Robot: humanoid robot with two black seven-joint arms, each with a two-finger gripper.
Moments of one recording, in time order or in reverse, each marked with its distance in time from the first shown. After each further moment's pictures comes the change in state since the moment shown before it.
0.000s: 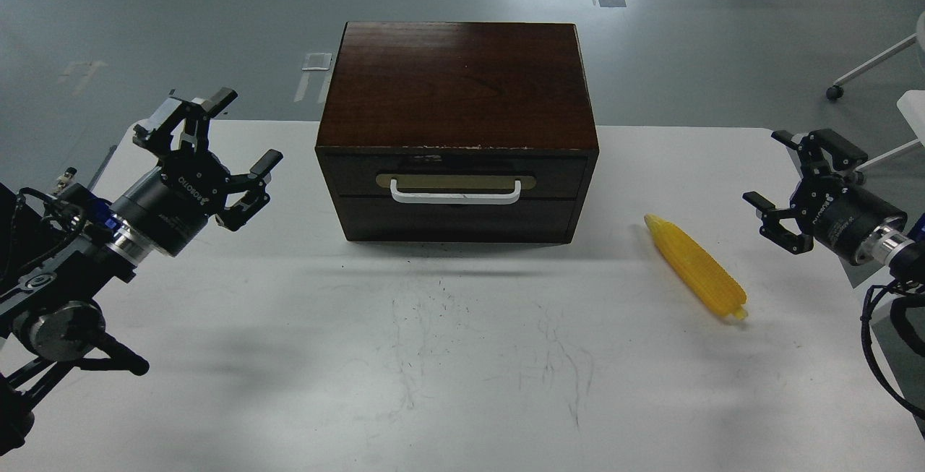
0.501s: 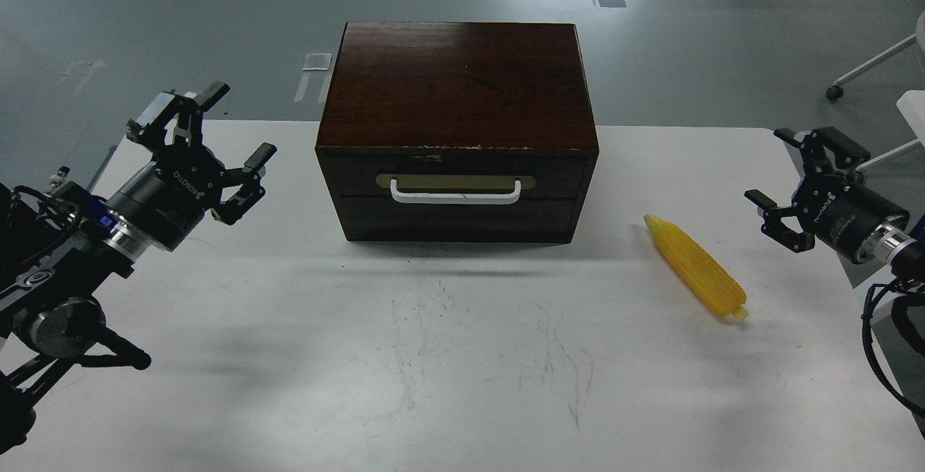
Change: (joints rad) left arm 0.000 -0.003 -0.025 -0.002 -0.016 0.028 0.000; right arm 0.000 -0.001 0.007 0.000 0.000 0.000 0.000
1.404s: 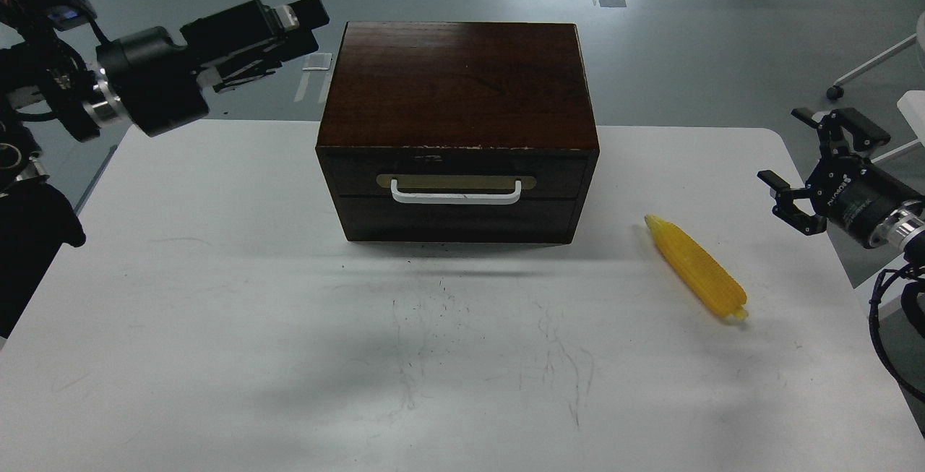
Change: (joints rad) left arm -0.533 0.045 0.088 -0.137 1.050 -0.132 -0.036; right arm 0.004 -0.012 0.058 -0.019 0.000 0.000 0.000
